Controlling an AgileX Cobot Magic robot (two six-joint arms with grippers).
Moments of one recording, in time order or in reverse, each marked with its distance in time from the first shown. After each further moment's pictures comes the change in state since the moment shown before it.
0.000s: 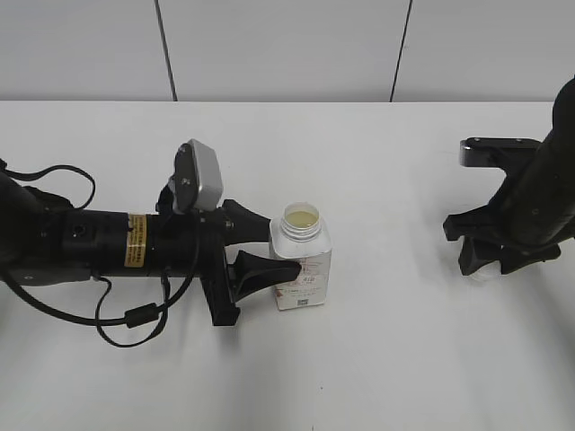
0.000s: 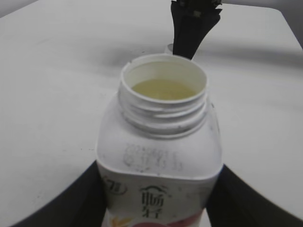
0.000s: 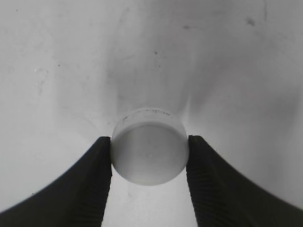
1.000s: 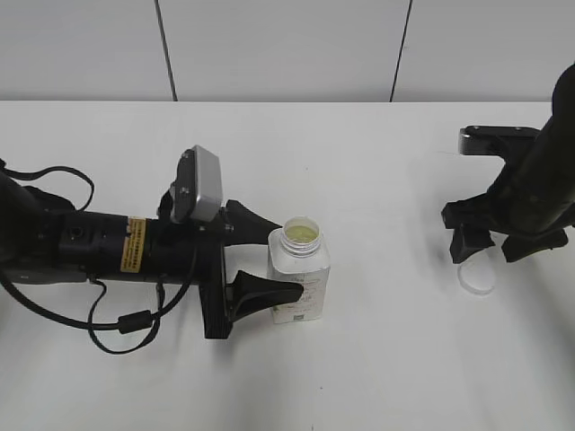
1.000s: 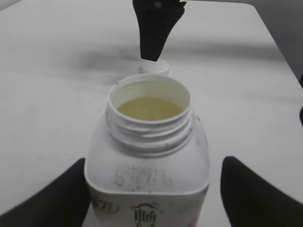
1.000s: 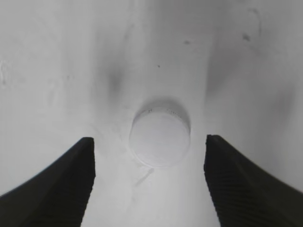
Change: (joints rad) left arm 0.003 0.000 -0.001 0.085 -0.022 0.000; right arm 0.000 0.000 -0.039 0.000 0.026 0.001
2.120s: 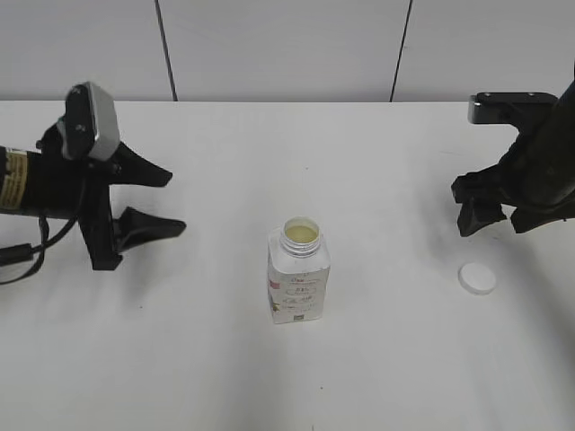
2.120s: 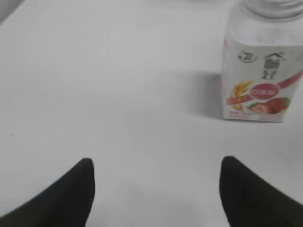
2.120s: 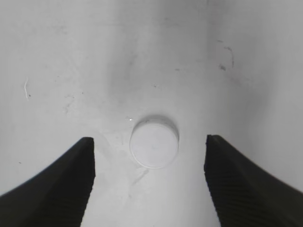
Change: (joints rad) left arm 0.303 -0.248 0.002 0.350 0.250 -0.175; right arm 0.000 -0.076 -0.036 -0.033 0.031 -0.011
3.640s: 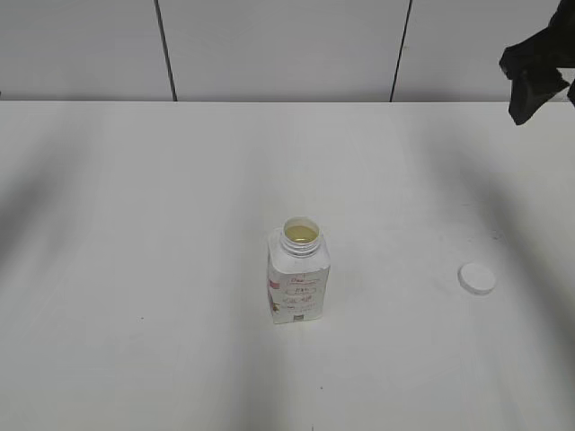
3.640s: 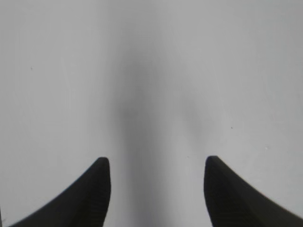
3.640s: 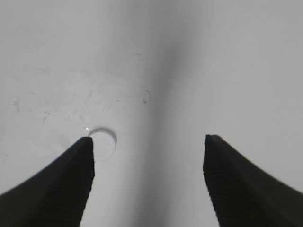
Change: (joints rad) left arm 0.005 -0.342 -0.405 -1.357 1.709 0.584; right arm -0.002 -0.006 -0.494 -0.173 0.474 -0.065
